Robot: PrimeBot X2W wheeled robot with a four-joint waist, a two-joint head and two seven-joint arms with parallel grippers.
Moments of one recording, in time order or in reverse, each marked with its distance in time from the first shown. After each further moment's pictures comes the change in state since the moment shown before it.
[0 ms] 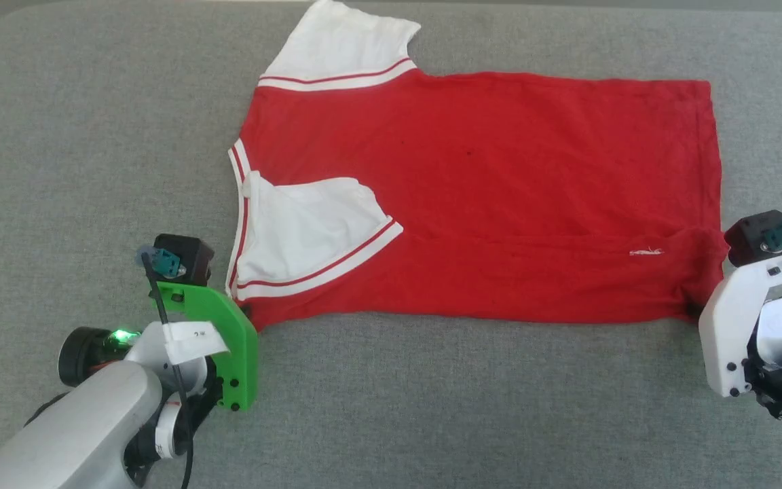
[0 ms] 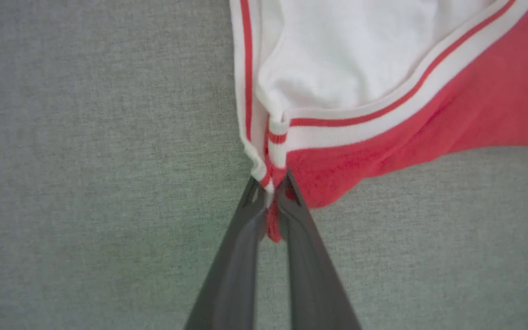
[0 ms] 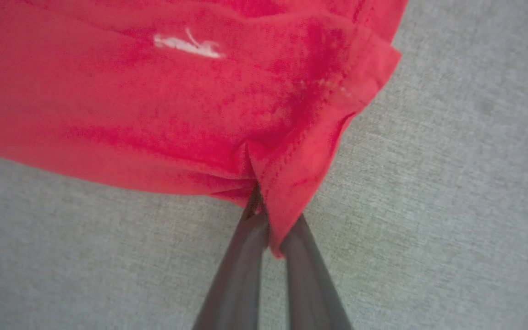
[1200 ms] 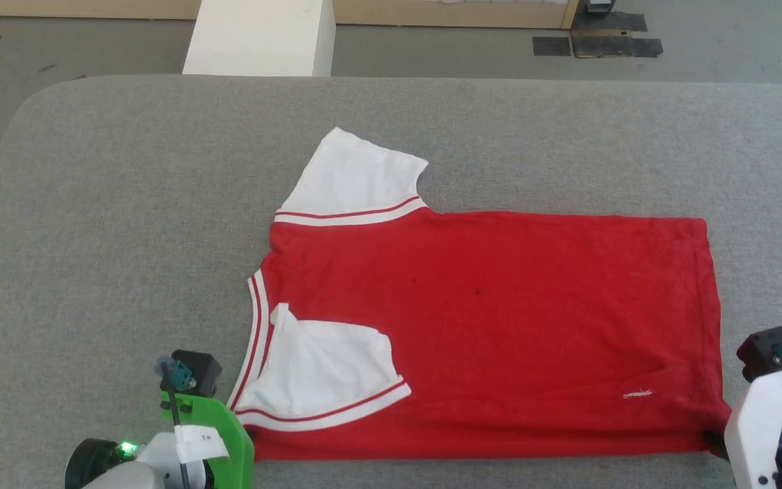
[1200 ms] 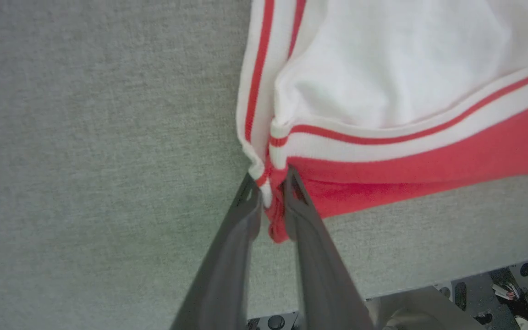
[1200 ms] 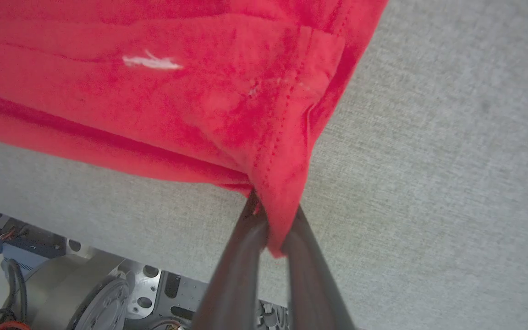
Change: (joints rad) left arm 0.206 0.040 -0.077 0.028 -0.043 -0.031 -0.033; right arm 0.288 -0.109 -0.007 -0.099 0.152 0.000 0.055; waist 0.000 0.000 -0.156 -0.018
